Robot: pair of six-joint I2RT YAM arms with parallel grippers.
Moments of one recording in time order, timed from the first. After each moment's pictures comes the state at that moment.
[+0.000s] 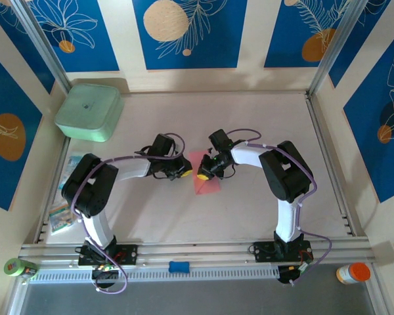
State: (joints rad) left arm -0.55 1.79 0.94 -0.07 0.52 -1.00; right arm 0.53 1.95 1.13 -0.40 -0.56 0.89
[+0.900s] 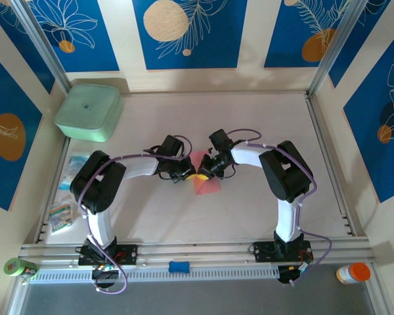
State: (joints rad) left arm -0.61 1.86 1.03 -0.18 0.45 -1.00; right arm 0.53 1.95 1.13 -0.40 -0.57 0.89
